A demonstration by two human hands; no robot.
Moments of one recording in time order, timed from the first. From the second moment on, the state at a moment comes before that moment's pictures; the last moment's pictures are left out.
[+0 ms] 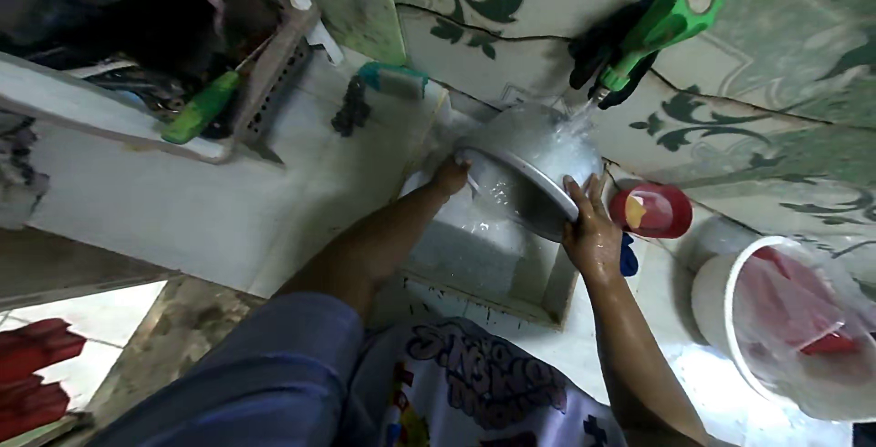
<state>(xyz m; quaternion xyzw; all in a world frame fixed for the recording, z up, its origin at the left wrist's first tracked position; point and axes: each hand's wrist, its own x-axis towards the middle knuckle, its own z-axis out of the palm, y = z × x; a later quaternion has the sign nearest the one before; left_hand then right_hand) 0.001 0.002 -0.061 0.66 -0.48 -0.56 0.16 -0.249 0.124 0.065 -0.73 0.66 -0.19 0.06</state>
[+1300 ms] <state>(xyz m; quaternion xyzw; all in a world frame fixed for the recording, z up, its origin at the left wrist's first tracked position) -0.006 -0.004 0.049 0.52 -0.74 -0.40 0.15 -0.274 0.001 0.020 -0.52 0.81 -0.20 0.21</state>
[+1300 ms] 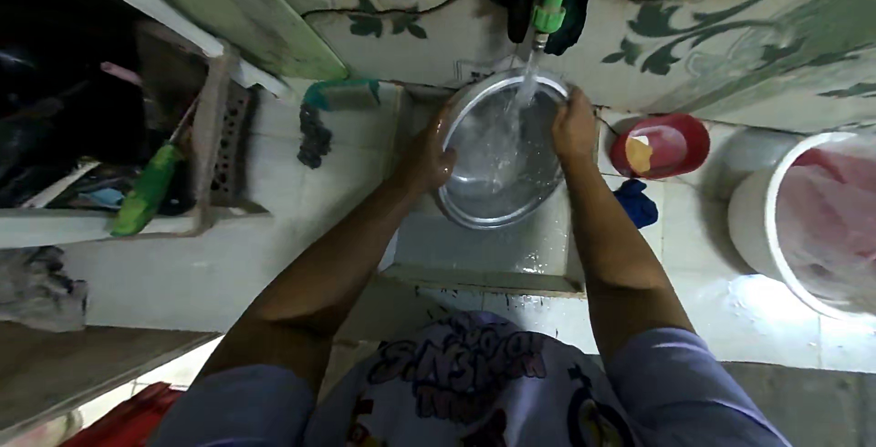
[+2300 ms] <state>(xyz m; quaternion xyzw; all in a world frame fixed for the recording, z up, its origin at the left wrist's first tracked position) -0.022 -0.016 0.034 0.55 -0.65 -0.45 0.27 -0.275 0.149 -0.104 0.08 0.55 -0.60 0.58</state>
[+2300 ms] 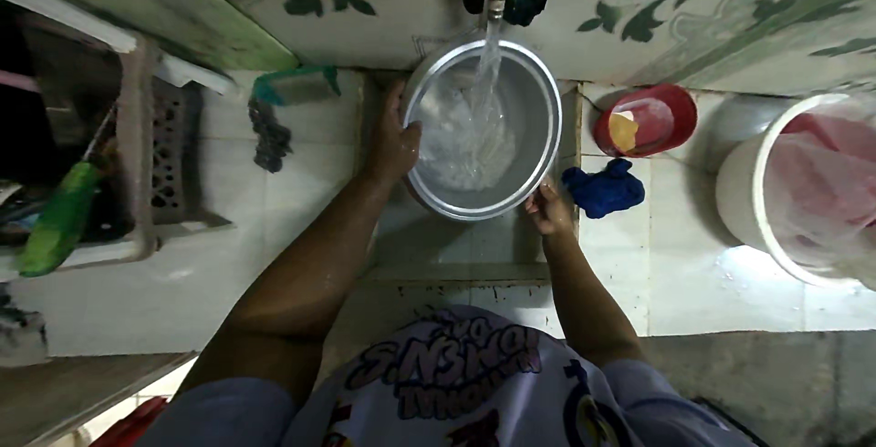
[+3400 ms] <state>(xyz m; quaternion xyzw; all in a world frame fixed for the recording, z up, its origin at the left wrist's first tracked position) -0.089 -0.036 0.087 0.46 -0.77 -0.43 0.12 -0.255 0.029 0.014 -0.59 0.74 -0.13 0.30</state>
